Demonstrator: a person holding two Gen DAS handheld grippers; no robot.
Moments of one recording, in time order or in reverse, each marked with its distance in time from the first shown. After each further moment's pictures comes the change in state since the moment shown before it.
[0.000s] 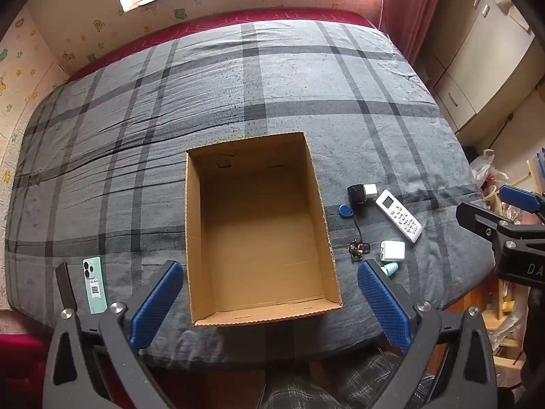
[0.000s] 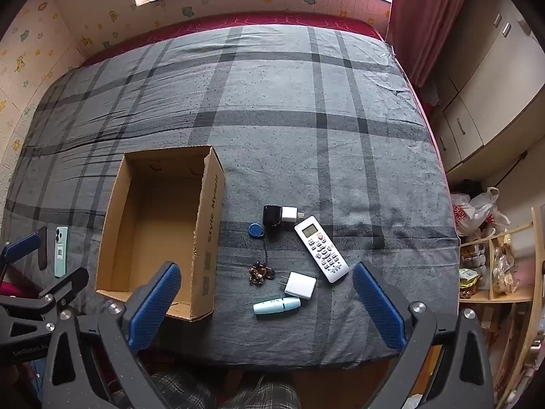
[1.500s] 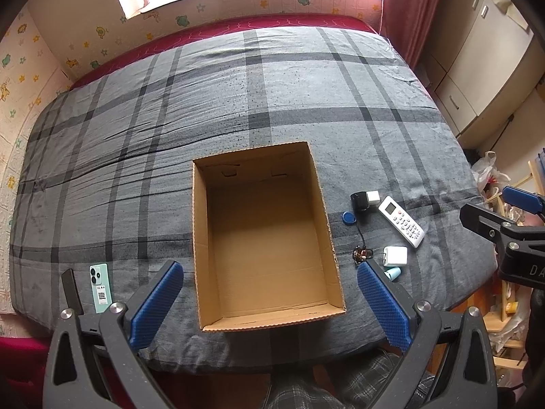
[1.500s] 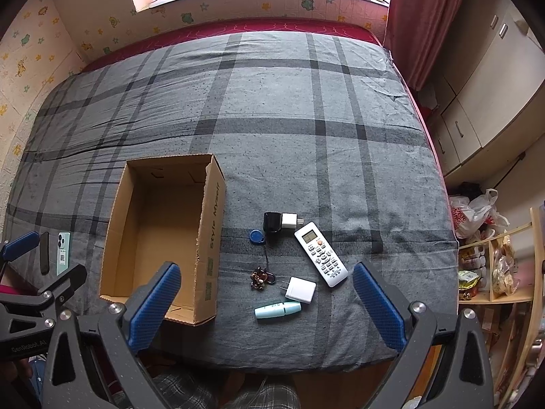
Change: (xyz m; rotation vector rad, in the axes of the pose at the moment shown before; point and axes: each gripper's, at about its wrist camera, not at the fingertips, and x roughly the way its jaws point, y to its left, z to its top) left arm -0.007 0.002 0.004 0.010 -0.021 0.015; right arm -0.009 0.000 0.002 0.007 -0.021 0.005
